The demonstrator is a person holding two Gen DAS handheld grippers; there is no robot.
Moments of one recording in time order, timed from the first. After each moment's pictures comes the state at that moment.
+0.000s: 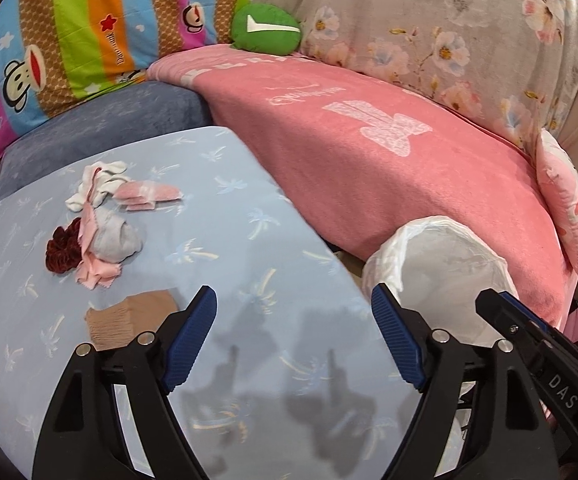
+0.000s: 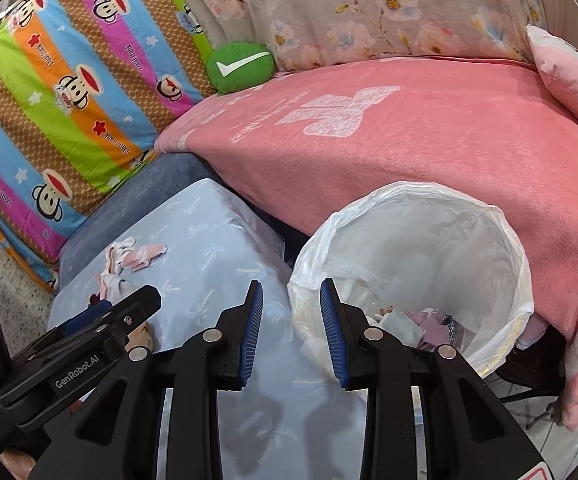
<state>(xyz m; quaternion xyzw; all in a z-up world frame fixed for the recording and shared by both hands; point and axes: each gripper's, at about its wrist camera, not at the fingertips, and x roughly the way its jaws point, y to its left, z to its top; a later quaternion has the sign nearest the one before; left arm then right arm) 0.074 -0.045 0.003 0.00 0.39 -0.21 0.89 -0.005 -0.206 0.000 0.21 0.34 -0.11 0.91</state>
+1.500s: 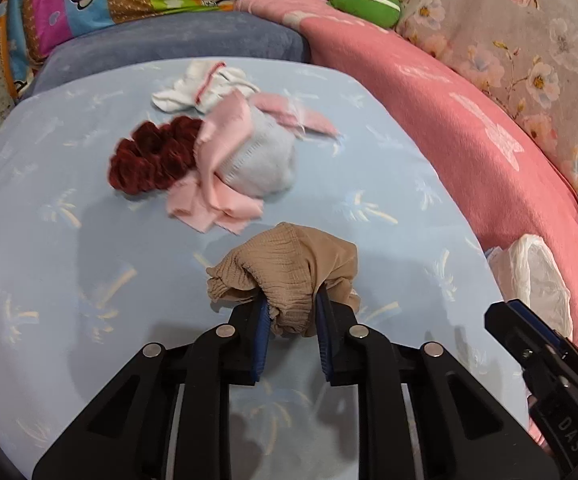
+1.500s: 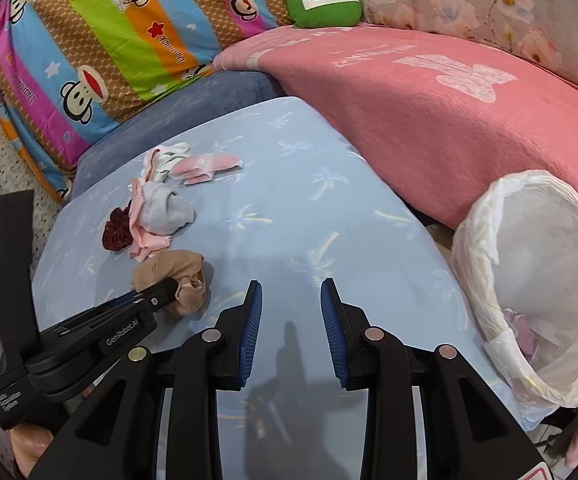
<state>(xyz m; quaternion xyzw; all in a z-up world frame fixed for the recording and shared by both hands) 0.127 0.080 -0.062 -0.08 0.47 -0.13 0.87 0.087 -0.071 -0.047 0.12 0.42 -0.01 0.90</state>
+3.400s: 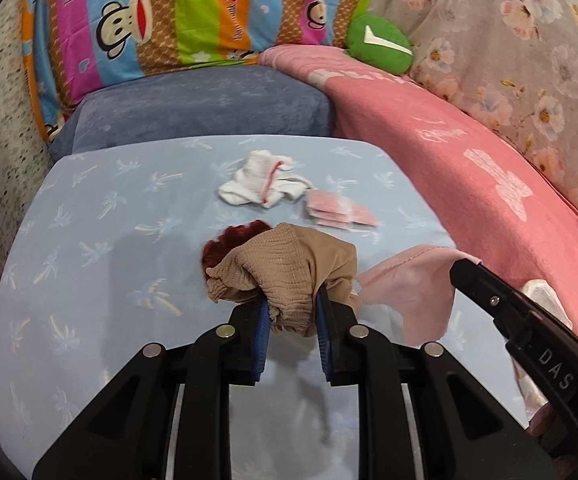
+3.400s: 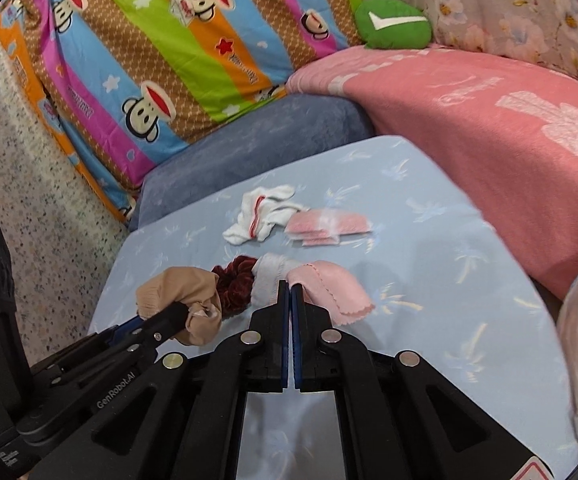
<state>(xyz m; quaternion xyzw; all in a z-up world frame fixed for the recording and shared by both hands) 0.137 0.117 0.000 -0.06 0.41 -0.10 0.91 0.142 -0.003 -0.003 0.16 0.36 0.08 0.92</state>
